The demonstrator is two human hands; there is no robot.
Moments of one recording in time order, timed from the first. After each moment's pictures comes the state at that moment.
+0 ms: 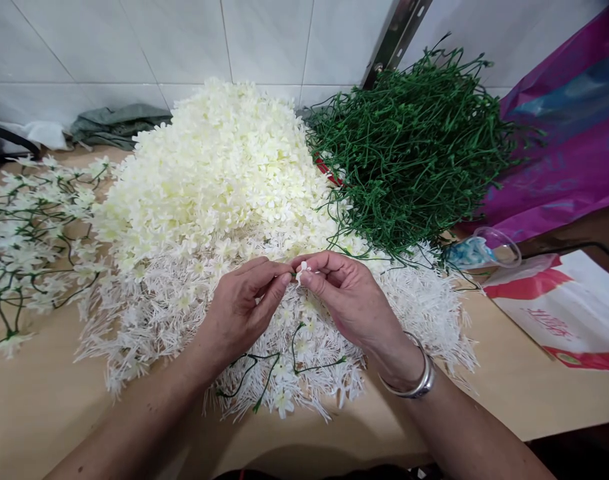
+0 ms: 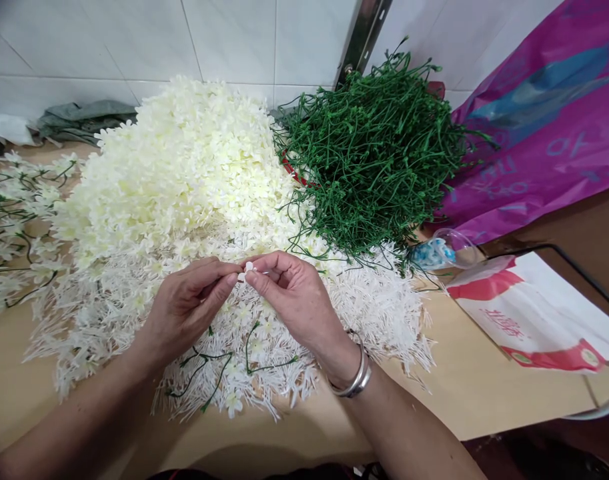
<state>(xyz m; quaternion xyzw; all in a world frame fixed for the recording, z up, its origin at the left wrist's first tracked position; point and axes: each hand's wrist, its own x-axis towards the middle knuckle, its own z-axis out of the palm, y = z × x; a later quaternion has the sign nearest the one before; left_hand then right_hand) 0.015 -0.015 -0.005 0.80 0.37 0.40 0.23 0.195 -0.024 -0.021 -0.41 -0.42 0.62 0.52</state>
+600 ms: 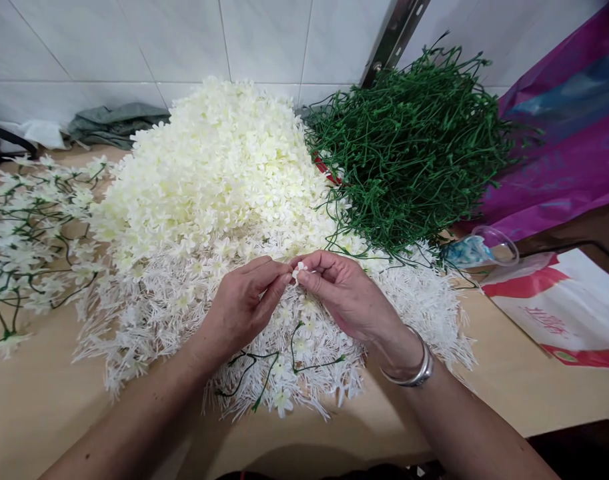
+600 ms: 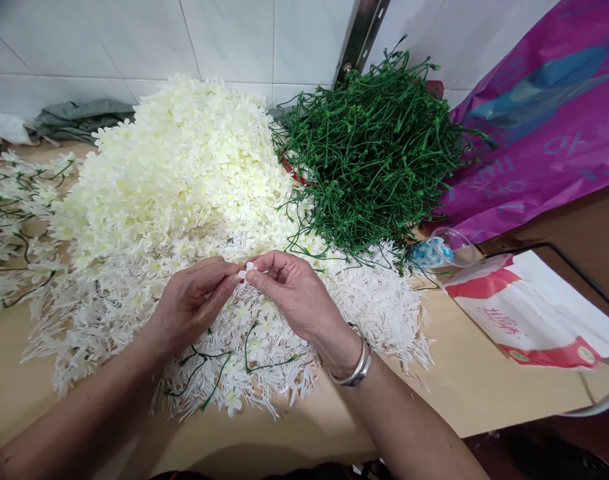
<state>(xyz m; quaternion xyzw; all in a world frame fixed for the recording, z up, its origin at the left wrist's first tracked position) 0.015 -0.009 -0.012 0.82 0.35 0.38 0.24 0.200 -0.019 -0.018 -0.41 -0.39 0.67 0.47</state>
